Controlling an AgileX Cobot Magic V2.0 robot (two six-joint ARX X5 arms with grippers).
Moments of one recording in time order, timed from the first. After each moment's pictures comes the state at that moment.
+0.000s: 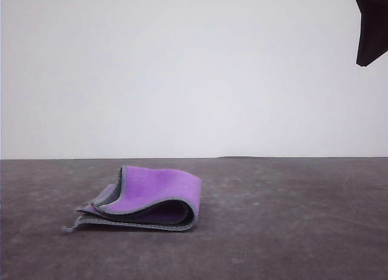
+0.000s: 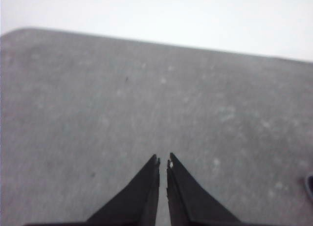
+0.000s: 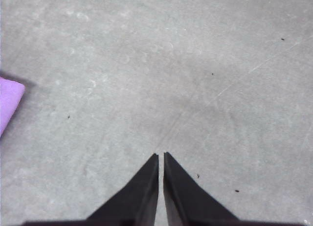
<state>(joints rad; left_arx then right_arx) 0.04 0.05 0.03 -0.15 0.05 -0.11 0.22 1.16 1.10 -0.80 -0.10 -0.08</state>
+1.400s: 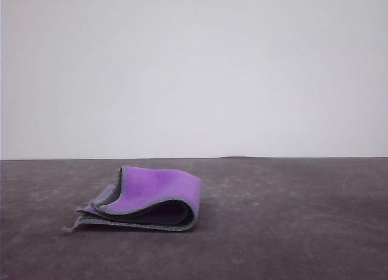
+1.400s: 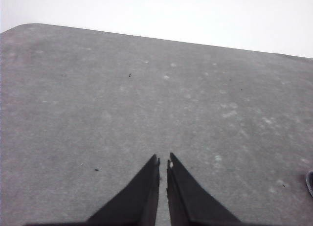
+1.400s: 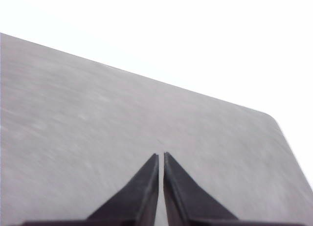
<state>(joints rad) 0.04 0.00 0.03 -0.18 0.04 -0.11 -0.03 0.44 0.53 -0.25 -0.08 -0.23</state>
